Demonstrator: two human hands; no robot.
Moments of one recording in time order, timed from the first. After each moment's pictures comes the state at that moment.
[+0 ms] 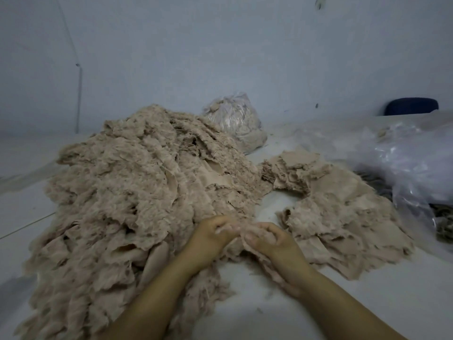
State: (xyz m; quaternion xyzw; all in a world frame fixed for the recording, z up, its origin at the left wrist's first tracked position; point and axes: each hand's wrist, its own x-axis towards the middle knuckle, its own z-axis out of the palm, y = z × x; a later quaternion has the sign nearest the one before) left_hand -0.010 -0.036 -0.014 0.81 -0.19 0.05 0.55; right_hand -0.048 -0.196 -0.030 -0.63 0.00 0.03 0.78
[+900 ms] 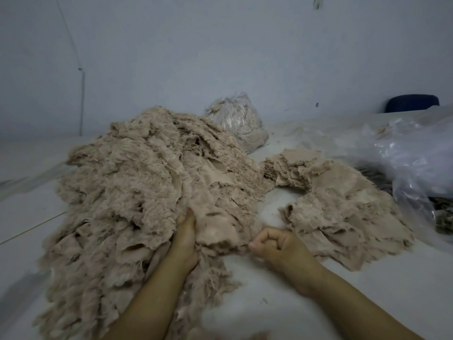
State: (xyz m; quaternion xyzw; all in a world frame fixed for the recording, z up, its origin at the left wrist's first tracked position) left_hand -0.009 -0.016 -0.013 0.50 0.08 0.00 0.86; right_hand -0.059 -0.206 -0.036 -0.69 -0.11 0.04 0.71
